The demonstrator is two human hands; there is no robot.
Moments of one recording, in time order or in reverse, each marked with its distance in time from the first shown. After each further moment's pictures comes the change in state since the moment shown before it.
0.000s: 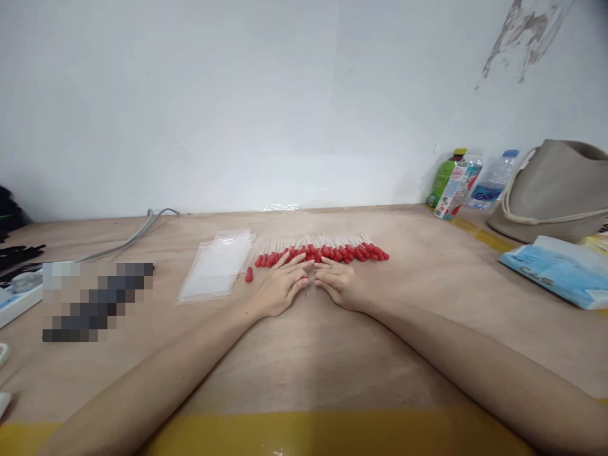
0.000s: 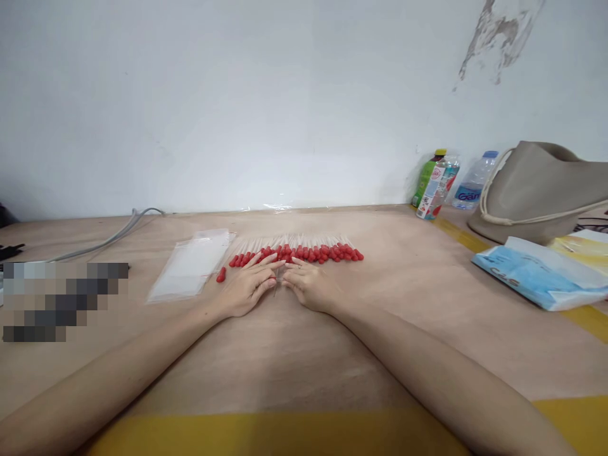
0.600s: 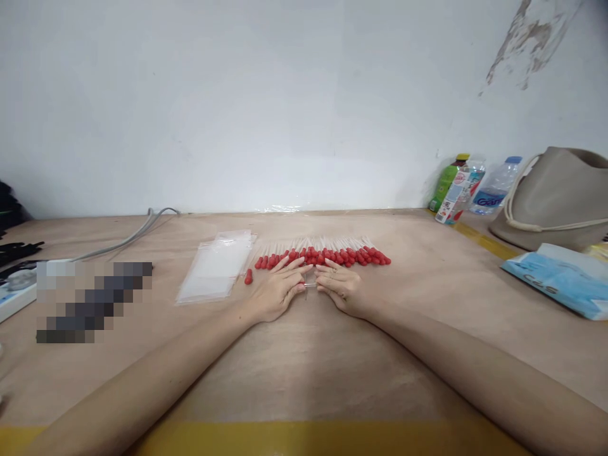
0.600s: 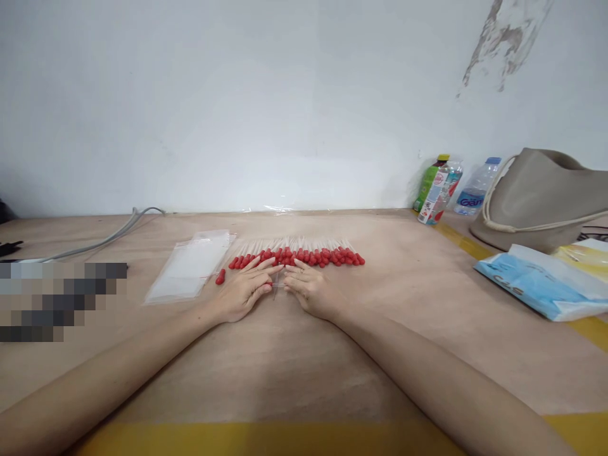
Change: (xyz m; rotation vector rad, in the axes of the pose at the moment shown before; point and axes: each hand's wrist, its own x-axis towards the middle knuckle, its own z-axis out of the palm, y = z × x) left_hand -0.005 -0.003 -0.001 -0.003 -0.008 0.031; right_hand -0.009 0.007 0.008 0.007 0.075 -0.030
